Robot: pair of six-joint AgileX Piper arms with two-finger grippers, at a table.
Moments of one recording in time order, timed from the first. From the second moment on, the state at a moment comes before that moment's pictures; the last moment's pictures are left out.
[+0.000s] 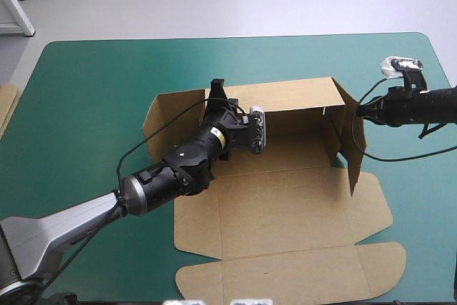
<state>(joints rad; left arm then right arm) -0.92 1.57 -1.16 1.27 0.51 -0.10 -0.27 1.52 -1.25 0.81 1.03 -0.78</state>
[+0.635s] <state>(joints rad) -0.92 1.57 -1.14 1.31 0.51 -0.11 -0.27 1.34 -0.83 1.17 0.80 -1.48</state>
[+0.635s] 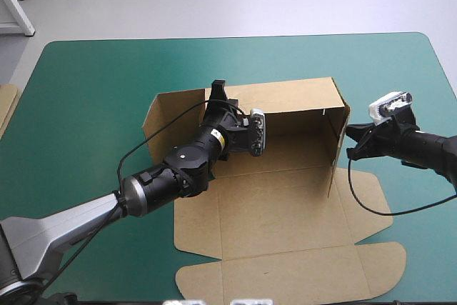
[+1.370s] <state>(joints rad) -0.92 1.57 -1.14 1.31 0.50 -0.11 -0.27 1.34 -0.77 1.28 0.87 -1.78</state>
